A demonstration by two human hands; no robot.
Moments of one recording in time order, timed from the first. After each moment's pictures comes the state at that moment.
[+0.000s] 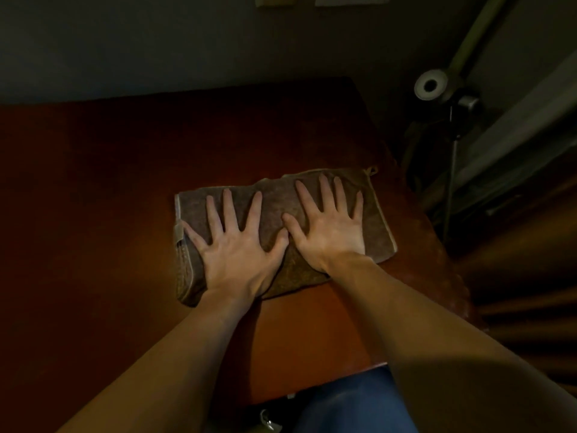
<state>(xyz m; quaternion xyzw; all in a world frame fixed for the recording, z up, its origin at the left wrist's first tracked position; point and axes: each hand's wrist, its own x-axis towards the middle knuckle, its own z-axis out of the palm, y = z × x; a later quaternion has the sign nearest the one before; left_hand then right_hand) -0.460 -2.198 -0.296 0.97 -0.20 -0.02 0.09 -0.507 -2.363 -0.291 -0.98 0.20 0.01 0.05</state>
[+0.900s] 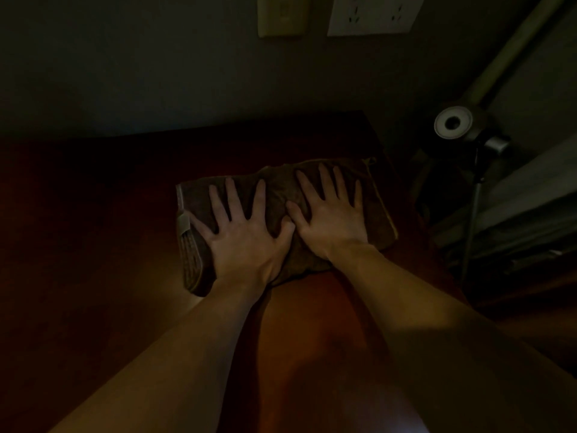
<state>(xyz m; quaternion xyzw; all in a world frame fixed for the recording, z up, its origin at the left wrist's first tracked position) -0.331 -2.271 -0.289 0.98 -0.19 -0.03 0.10 -0.370 -2.427 -0.291 -0.98 0.20 0.00 0.06</state>
